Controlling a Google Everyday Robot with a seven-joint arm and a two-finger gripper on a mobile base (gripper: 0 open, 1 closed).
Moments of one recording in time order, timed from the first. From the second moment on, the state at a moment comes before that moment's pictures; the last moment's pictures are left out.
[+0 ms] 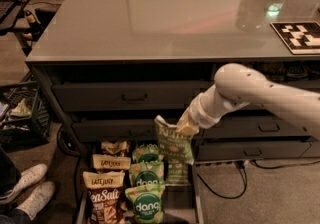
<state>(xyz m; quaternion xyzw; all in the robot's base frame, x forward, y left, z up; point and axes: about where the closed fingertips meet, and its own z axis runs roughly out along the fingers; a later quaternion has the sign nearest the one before) 0.543 -0.081 0.639 -0.61 0.75 0.17 0.21</state>
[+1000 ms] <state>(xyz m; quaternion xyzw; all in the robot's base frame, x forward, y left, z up) 0.567 -0.076 0.706 -0.63 0.73 0.11 0.23</state>
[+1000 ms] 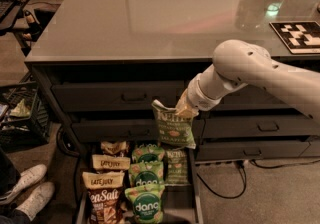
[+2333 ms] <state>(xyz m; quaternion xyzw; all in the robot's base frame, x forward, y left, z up) 0.597 -0.099 0.870 -0.65 0.70 0.00 0.29</state>
